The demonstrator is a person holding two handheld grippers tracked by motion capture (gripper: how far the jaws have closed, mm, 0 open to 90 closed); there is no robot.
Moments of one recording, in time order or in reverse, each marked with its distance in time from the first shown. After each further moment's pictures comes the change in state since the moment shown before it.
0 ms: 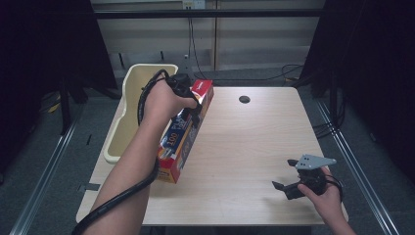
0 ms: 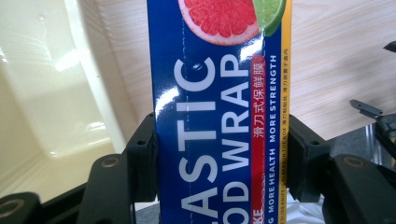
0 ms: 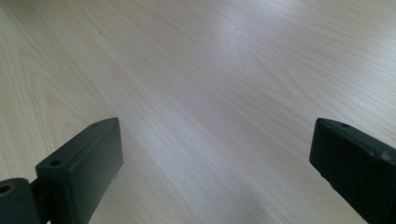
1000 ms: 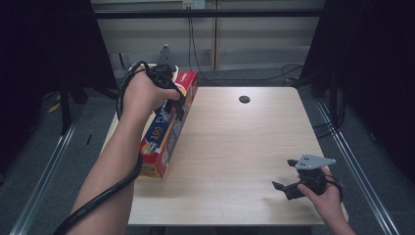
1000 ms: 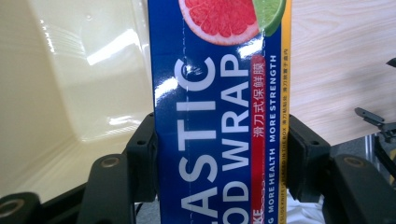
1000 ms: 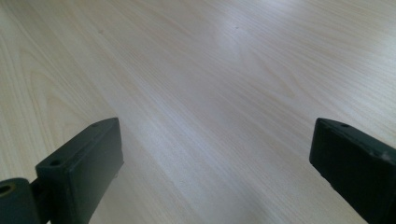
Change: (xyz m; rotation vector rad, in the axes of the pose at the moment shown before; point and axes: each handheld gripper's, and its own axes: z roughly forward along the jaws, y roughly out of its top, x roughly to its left) left arm 0.027 -0.013 -0.032 -0.052 0.019 -0.082; right arm 0.000 -0.001 0.000 0.009 0.007 0.006
